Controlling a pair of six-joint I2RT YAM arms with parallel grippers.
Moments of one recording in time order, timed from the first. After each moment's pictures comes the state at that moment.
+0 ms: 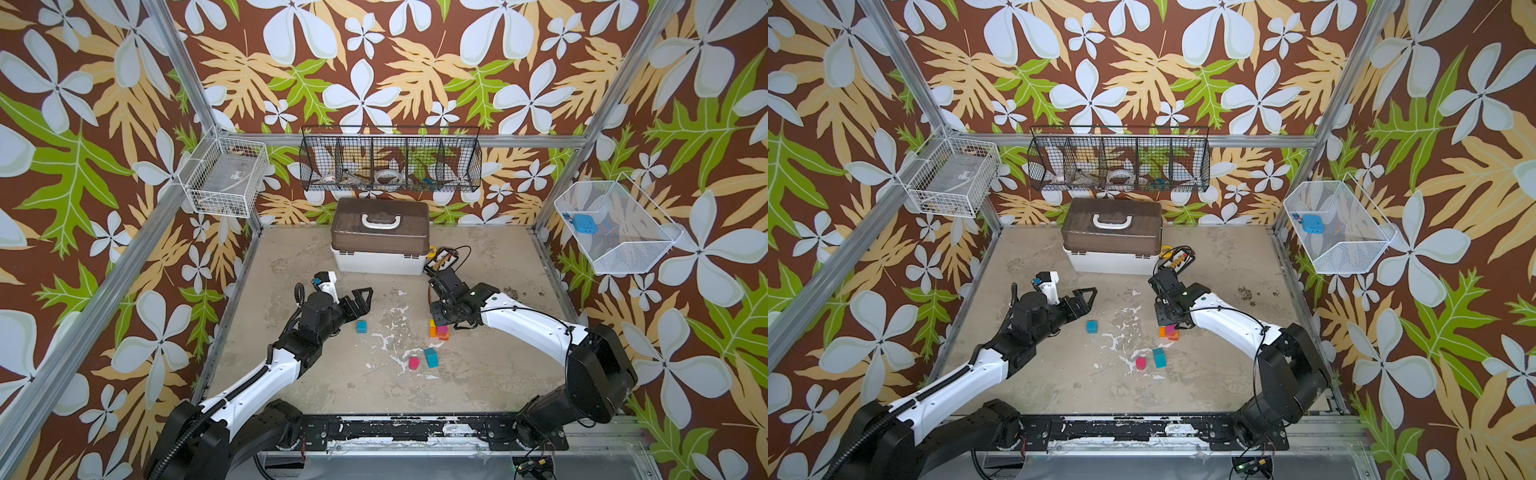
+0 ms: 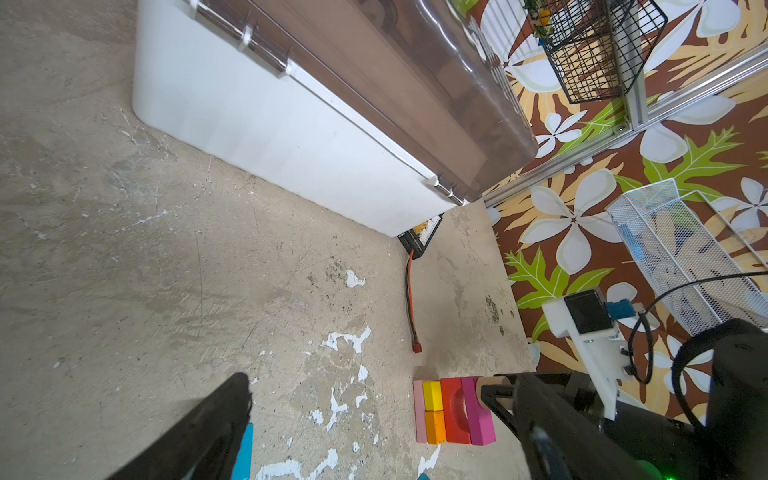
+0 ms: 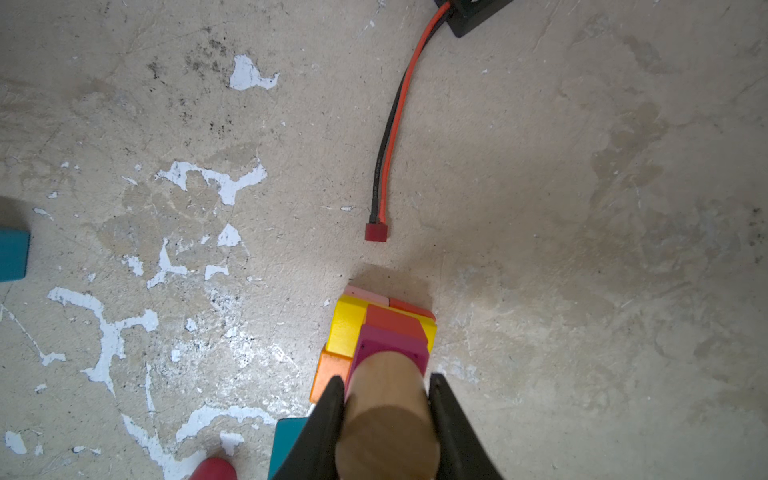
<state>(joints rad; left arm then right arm) -0.46 1.05 0.50 0.20 0.06 -0.83 0.64 1.56 1.10 -0.71 0.20 0.40</state>
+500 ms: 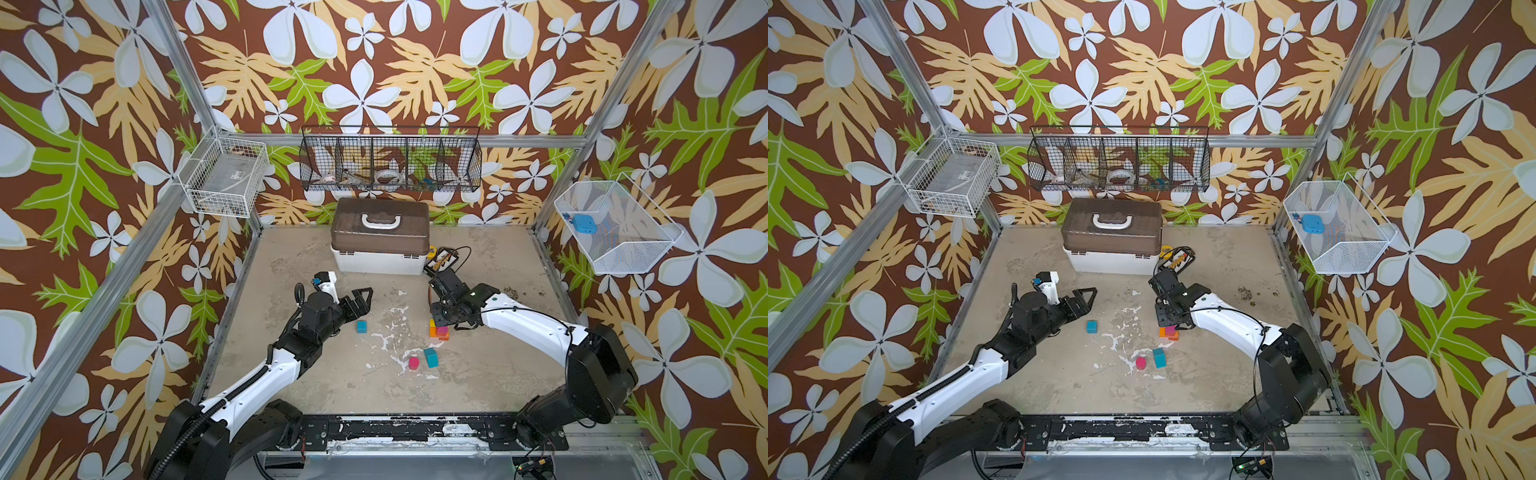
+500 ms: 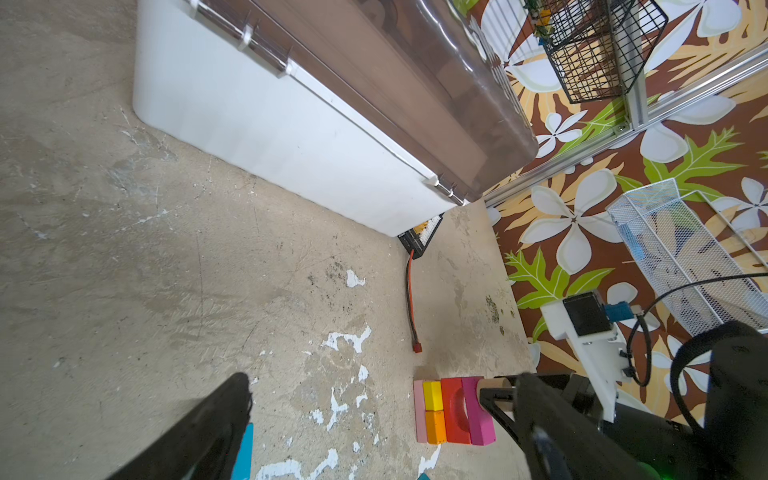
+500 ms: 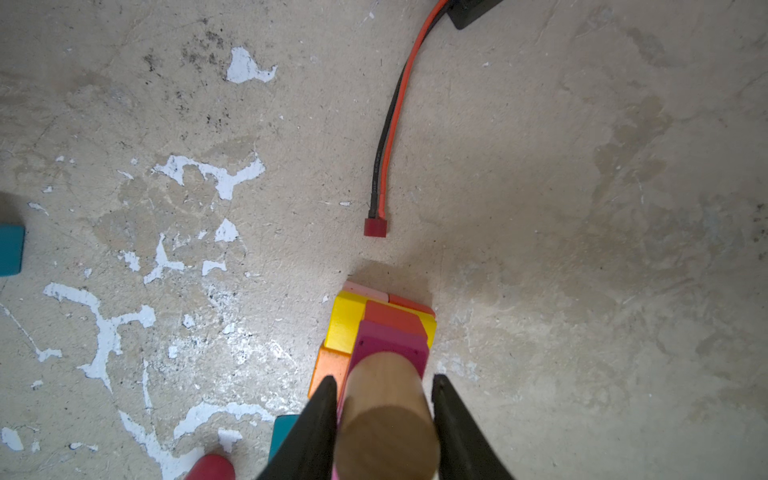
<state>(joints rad) -0.46 1.05 0.50 0.20 0.06 -0.83 0.64 1.55 1.09 -0.71 0.20 0.40</state>
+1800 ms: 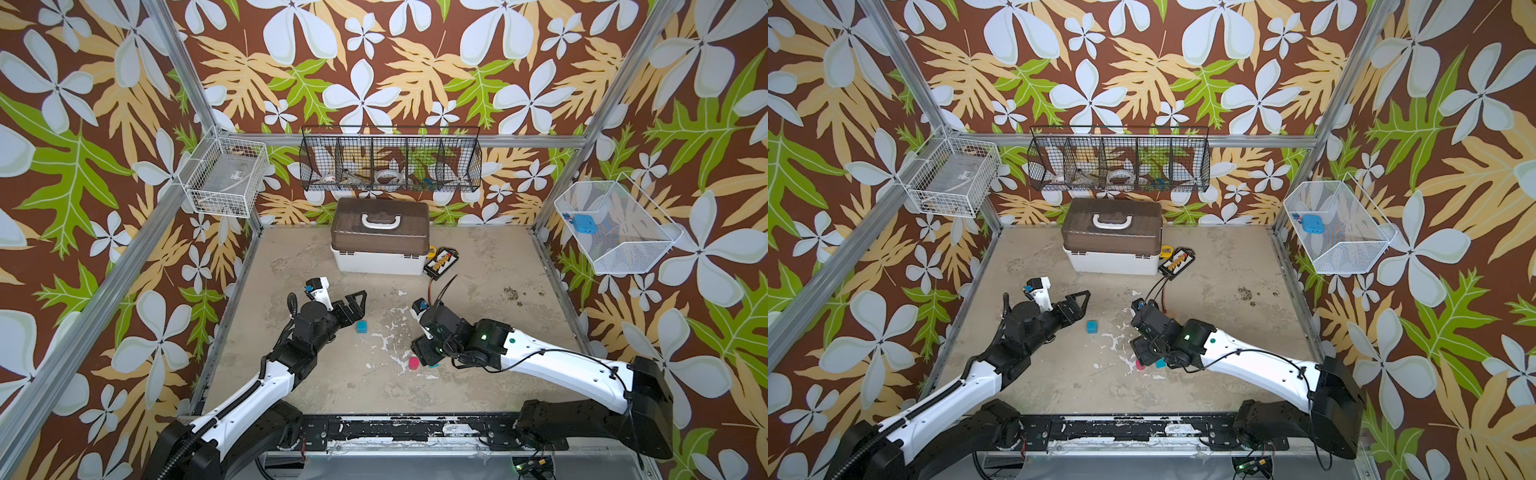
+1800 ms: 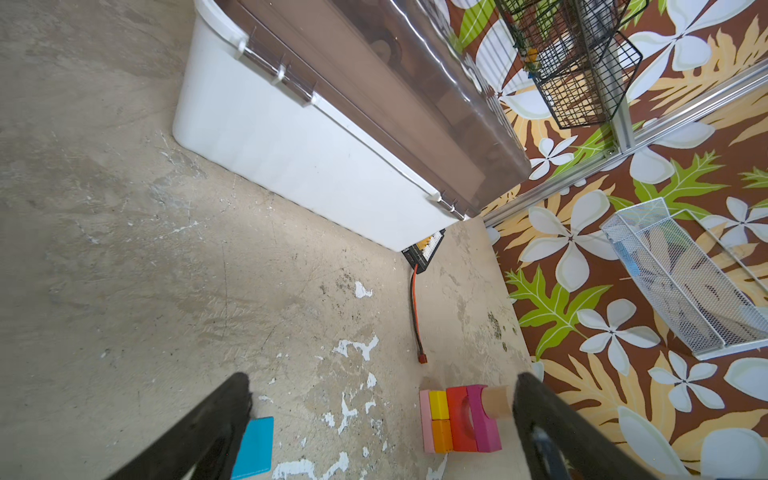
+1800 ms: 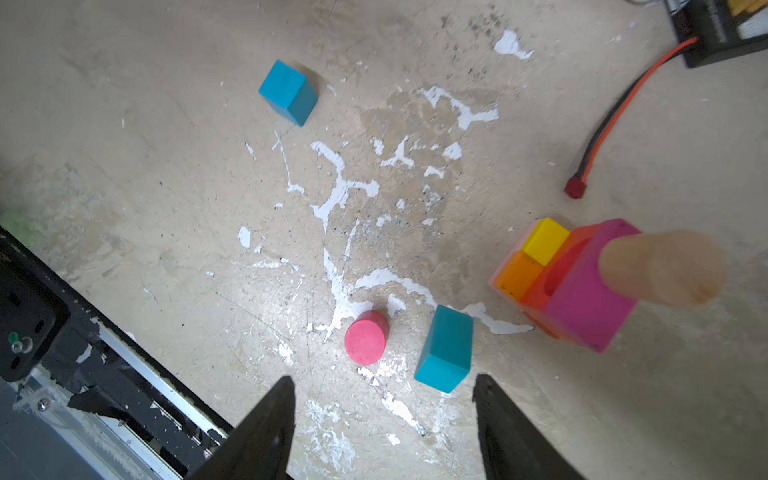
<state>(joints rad) -0.46 0.93 0.41 0.24 -0.01 -0.83 1.01 1.32 0.96 -0.68 0.15 0.40</state>
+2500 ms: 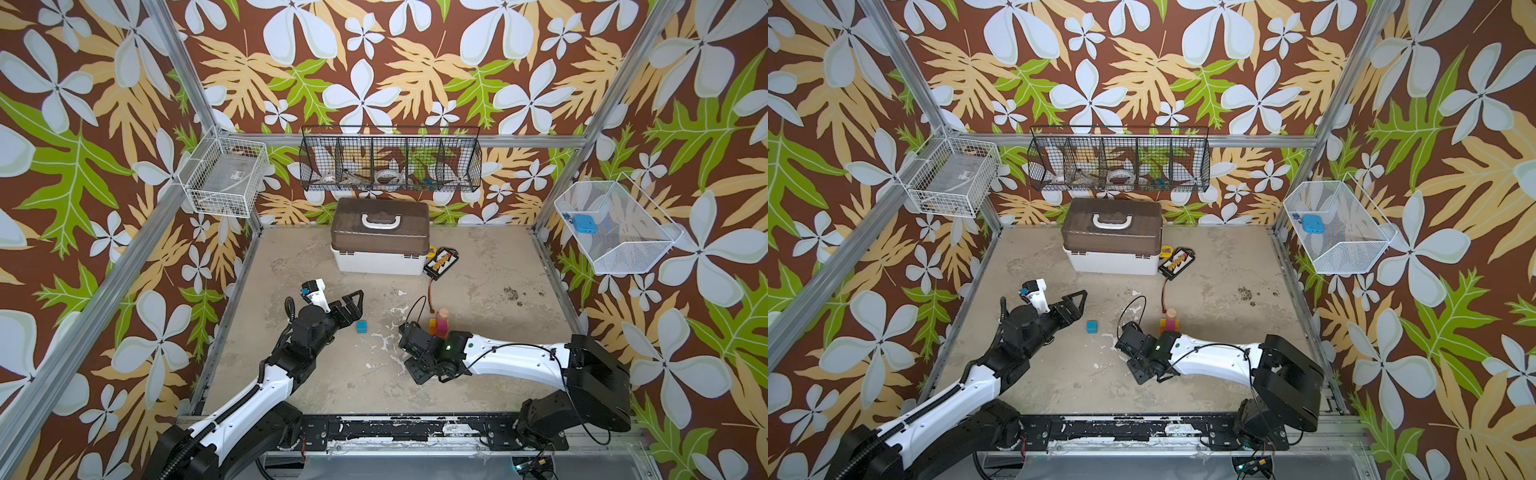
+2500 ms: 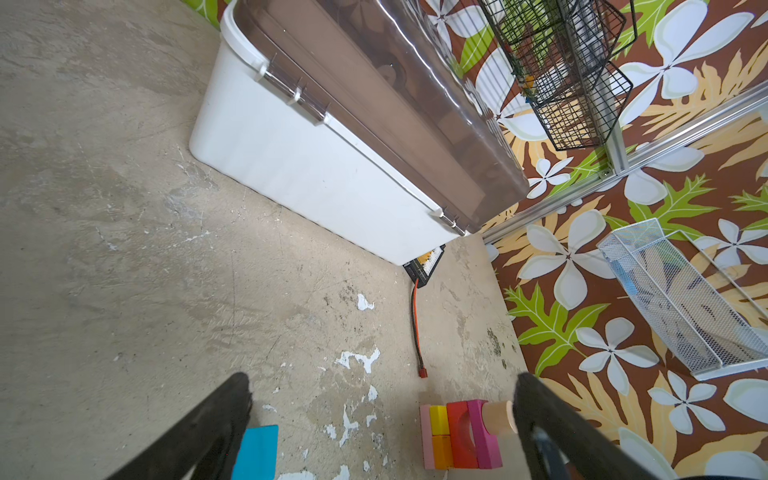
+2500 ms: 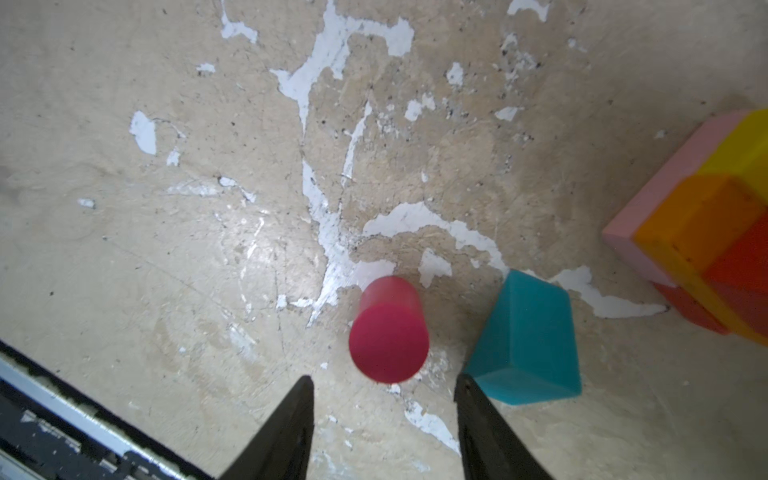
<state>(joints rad) -0.46 0.91 0.38 0.28 -0.04 -0.85 1.08 1.55 0.91 -0.61 0.14 0.46</state>
